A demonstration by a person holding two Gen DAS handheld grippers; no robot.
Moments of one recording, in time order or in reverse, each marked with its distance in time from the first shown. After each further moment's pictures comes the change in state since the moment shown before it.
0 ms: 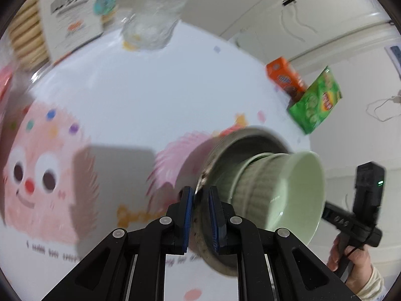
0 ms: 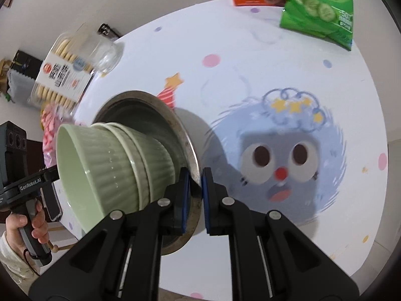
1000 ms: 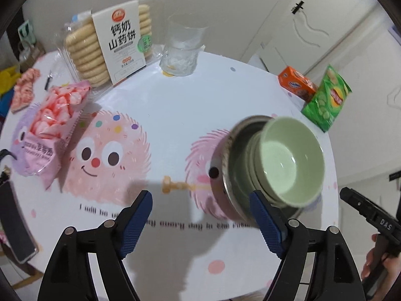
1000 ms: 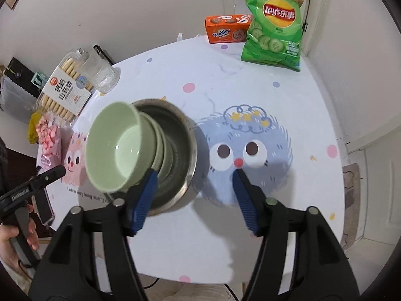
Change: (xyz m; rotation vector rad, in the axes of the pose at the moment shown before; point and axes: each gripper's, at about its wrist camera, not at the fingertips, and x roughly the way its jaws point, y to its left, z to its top) left arm -0.063 -0.017 -0.062 0.060 -0.141 0.284; right arm -0.081 0.017 -0.045 -0.009 -0.161 -0.147
